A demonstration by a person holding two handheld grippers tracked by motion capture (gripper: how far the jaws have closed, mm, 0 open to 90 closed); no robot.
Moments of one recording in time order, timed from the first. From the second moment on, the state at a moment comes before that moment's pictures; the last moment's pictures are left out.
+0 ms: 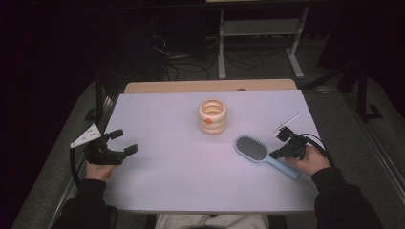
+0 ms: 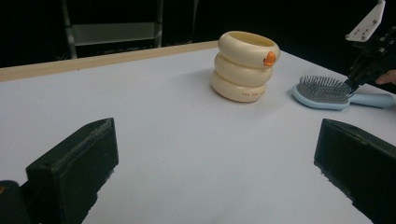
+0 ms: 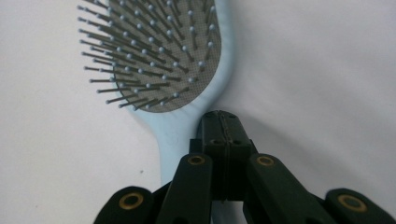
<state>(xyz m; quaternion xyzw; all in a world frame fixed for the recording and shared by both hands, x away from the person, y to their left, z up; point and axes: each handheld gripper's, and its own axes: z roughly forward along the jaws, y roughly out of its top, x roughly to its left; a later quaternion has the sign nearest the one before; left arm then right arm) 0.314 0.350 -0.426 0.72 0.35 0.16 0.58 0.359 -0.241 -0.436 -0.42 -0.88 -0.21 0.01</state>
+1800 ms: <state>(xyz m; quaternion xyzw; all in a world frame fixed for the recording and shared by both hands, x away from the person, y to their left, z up) 0.314 0.350 -0.425 0.72 0.35 0.16 0.58 0.324 -0.234 -0.401 -0.39 -0.87 -0.30 -0.03</state>
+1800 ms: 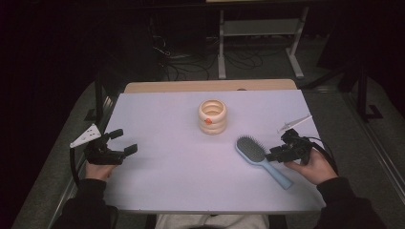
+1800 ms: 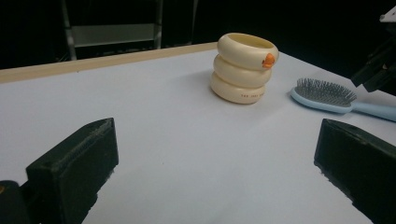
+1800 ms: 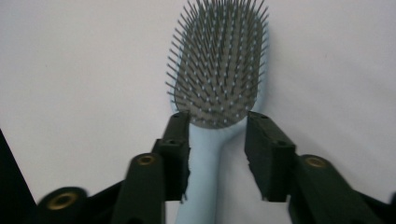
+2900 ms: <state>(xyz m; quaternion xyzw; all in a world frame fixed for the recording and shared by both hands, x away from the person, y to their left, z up) 0.314 0.349 -0.425 0.72 0.35 0.16 0.58 0.345 -0.216 -0.363 -0.38 -0.87 -0.31 -0.07</state>
